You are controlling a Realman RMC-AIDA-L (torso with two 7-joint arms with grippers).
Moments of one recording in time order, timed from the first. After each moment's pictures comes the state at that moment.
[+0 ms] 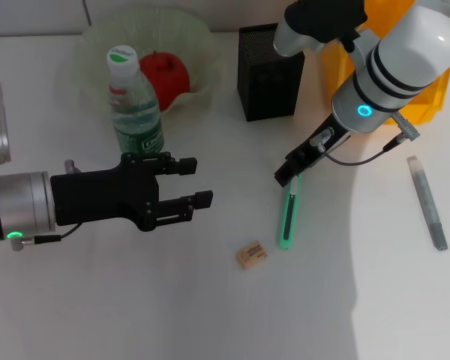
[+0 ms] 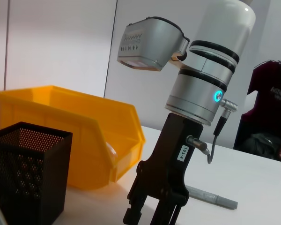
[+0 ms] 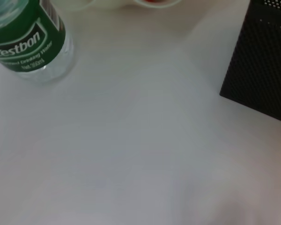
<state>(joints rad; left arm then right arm) -0.47 -2.02 1.10 0.50 1.62 1.47 -1.16 1.00 2.09 -1.41 -0.68 -2.58 -1.21 2.72</state>
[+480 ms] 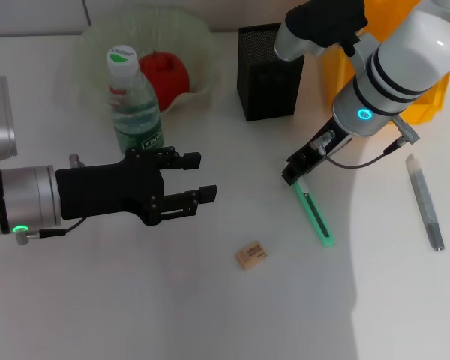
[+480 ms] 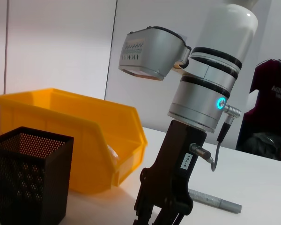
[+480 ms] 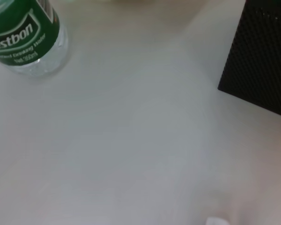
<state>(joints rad) -0.49 -2.02 1.10 0.50 1.62 1.45 -1.16 1.00 2.09 -1.42 -0.65 -2.58 -1.19 2.72</state>
